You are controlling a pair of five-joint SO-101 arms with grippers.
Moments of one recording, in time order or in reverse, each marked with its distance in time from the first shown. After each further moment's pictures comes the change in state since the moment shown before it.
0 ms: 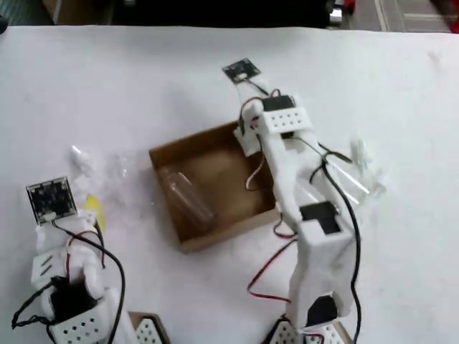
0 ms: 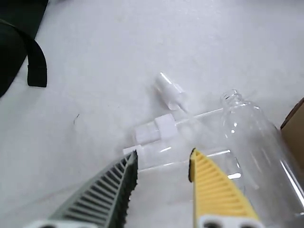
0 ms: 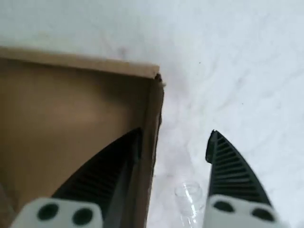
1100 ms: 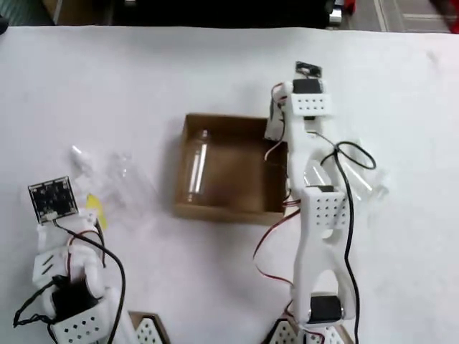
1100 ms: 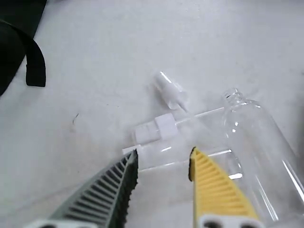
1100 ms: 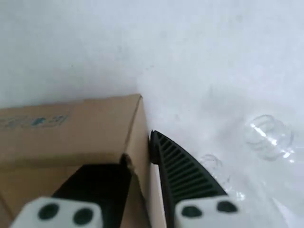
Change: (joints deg) left arm 0.1 0.0 1.2 -1.4 0.0; right arm 8.9 23.4 -34.0 24.1 -32.2
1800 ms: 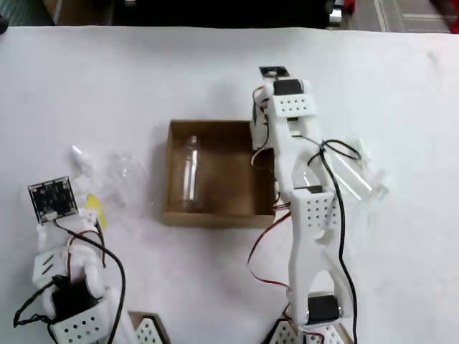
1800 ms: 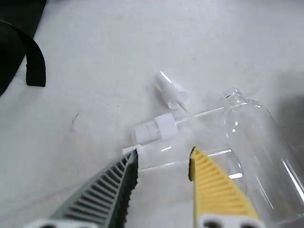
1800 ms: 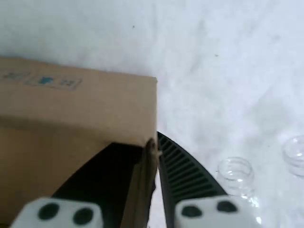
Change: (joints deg) left arm 0.0 0.0 0.0 0.0 0.0; right arm -4.3 0.0 -0.1 2.7 15.1
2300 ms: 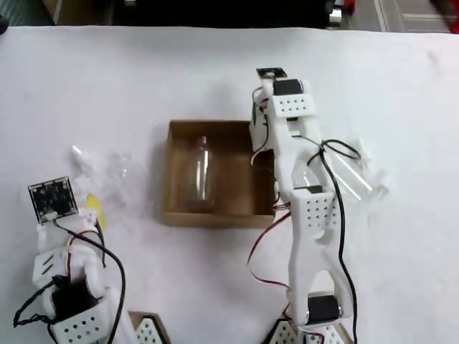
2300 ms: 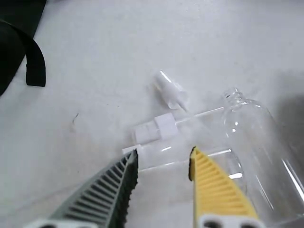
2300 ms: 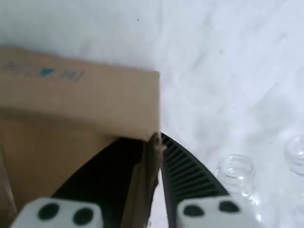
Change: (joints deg) left arm 0.0 0.0 0.0 0.0 0.0; right arm 0.0 0.0 0.0 1.1 0.9
